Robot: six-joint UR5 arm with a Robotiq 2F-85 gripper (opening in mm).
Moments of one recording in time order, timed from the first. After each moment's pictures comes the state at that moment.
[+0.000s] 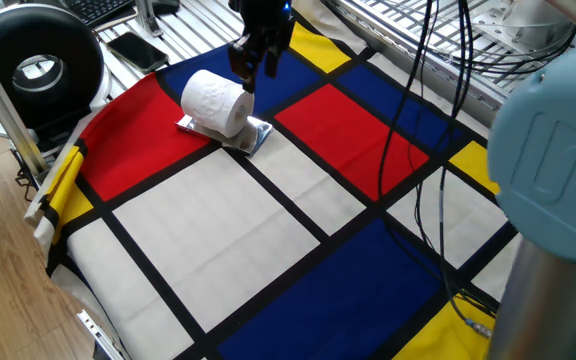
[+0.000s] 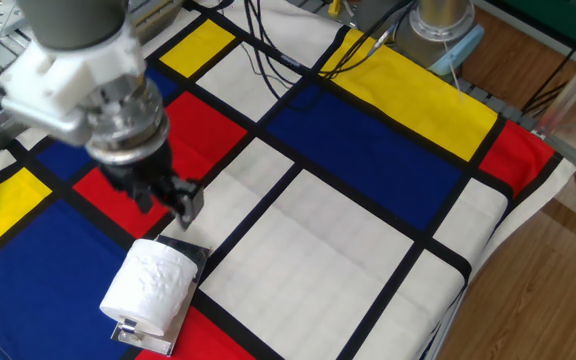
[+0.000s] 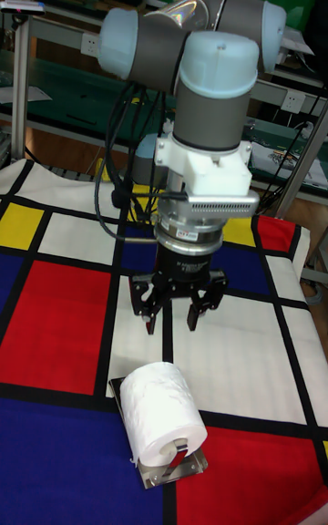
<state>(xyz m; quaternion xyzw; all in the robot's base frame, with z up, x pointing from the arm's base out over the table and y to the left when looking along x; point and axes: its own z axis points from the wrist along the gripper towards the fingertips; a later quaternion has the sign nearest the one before) 0.669 0.038 0.149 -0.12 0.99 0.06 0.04</state>
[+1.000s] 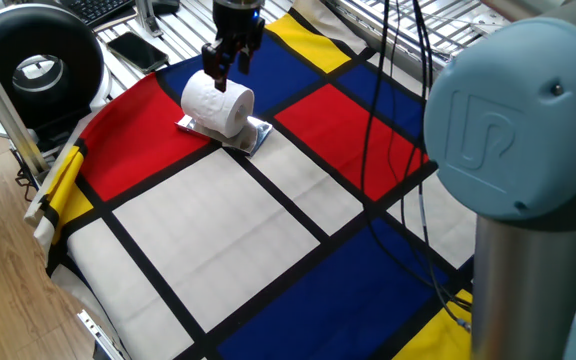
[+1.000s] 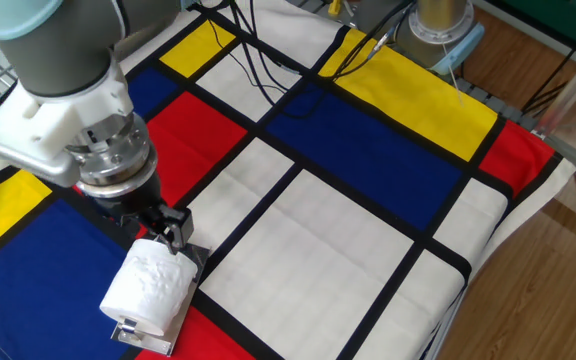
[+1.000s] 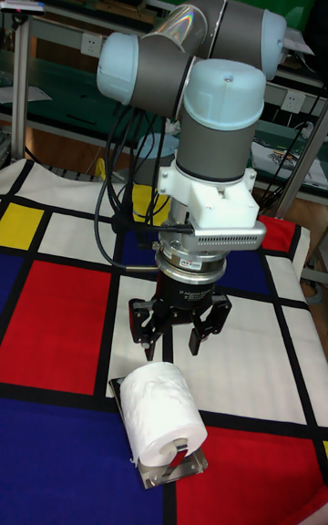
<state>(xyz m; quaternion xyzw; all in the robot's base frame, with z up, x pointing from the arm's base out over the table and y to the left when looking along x) 0.692 0.041 0.134 -0.13 0.99 0.05 0.04</state>
